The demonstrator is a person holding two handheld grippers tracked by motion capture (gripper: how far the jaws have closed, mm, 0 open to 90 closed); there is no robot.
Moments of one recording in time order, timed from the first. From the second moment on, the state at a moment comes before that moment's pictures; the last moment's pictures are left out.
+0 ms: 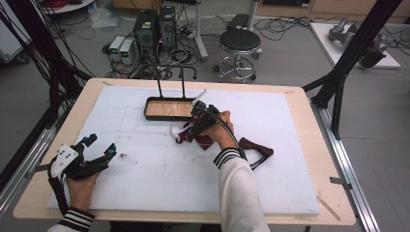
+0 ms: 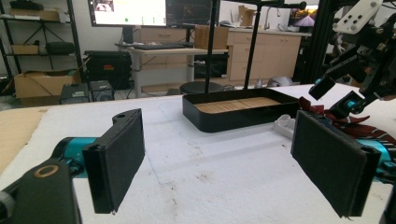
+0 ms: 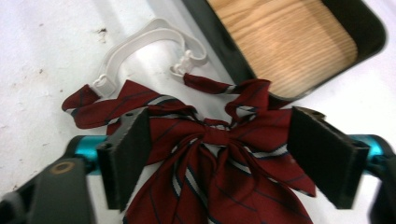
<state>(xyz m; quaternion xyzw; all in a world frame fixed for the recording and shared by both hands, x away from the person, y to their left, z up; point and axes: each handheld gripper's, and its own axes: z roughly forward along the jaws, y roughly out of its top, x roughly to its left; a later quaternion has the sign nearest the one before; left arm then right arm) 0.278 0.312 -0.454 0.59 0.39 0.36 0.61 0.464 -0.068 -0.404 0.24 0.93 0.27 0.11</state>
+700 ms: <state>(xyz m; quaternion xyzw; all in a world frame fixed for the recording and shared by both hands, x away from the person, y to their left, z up) 0.278 0.313 -0.454 0.59 0.39 0.36 0.61 0.474 -0.058 -0.406 0.25 0.93 0.24 0.09</state>
